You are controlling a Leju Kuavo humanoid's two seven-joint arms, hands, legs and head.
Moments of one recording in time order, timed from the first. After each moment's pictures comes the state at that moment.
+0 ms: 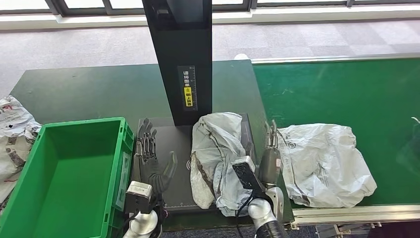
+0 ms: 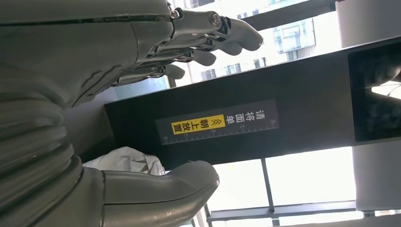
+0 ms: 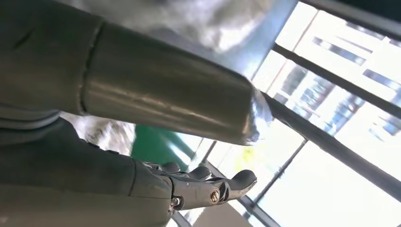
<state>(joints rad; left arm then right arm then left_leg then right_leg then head) -0.04 -0.27 -0.30 -1.34 -0.15 0.44 -0.68 -0.20 0.31 0.08 -0.98 0.72 -0.70 -0.70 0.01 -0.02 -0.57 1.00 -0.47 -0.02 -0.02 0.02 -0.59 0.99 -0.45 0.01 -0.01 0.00</state>
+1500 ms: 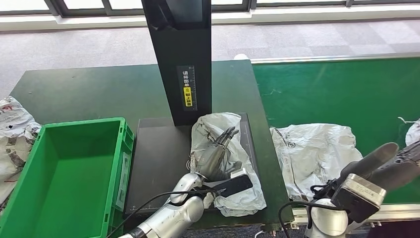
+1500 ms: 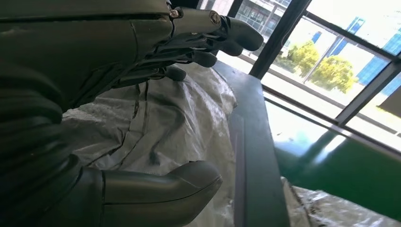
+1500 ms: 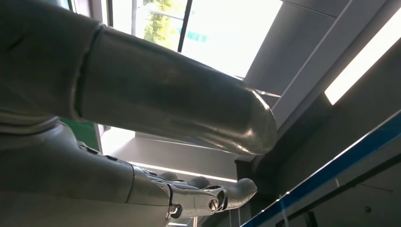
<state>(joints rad) -0.45 -0.35 -0.60 -0.67 -0.75 0.48 -0.13 -0.06 0.29 -0.07 -1.88 0.66 -0.70 -0.70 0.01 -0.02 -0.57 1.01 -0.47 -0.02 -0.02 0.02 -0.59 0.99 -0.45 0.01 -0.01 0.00</state>
